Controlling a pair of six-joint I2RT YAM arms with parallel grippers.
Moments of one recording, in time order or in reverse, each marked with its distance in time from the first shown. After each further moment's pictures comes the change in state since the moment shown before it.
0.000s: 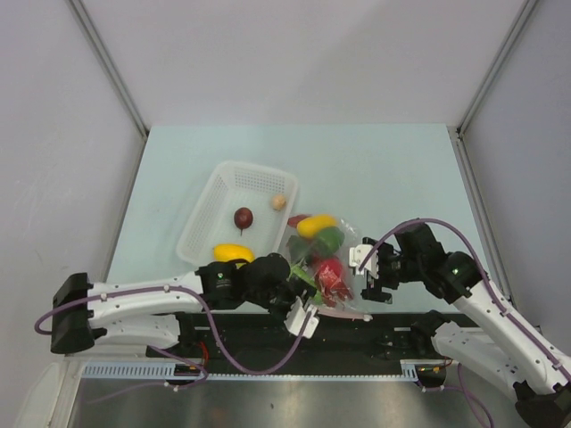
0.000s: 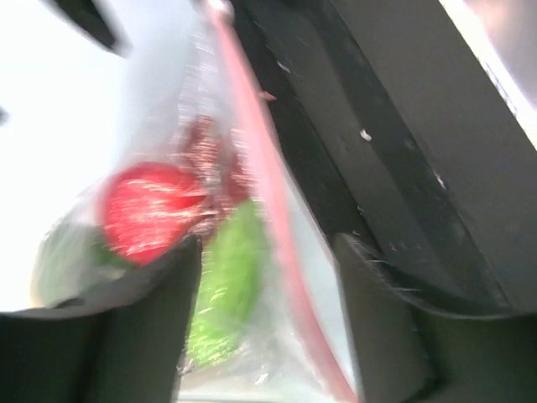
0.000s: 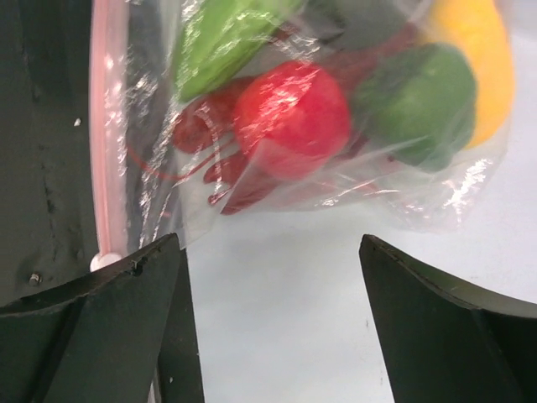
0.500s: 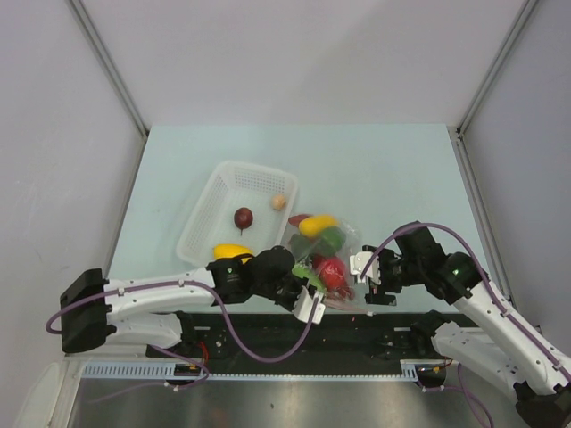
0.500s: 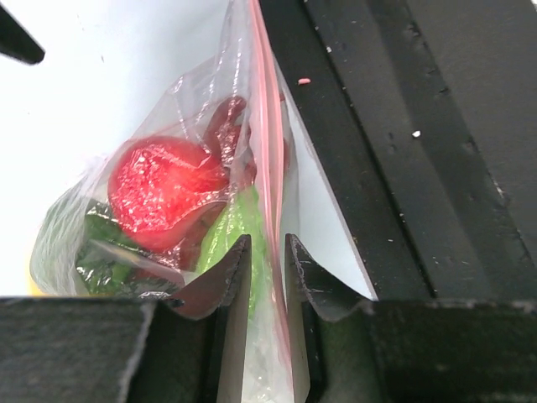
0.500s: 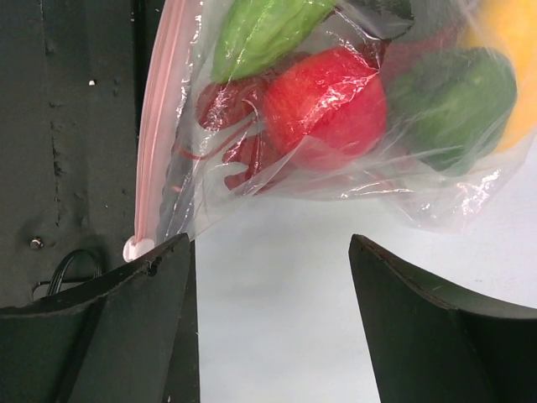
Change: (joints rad) left arm 0.073 0.076 -0.018 0.124 0.001 -0.043; right arm 0.004 -0.005 -0.003 -0.060 -0.007 -0.074
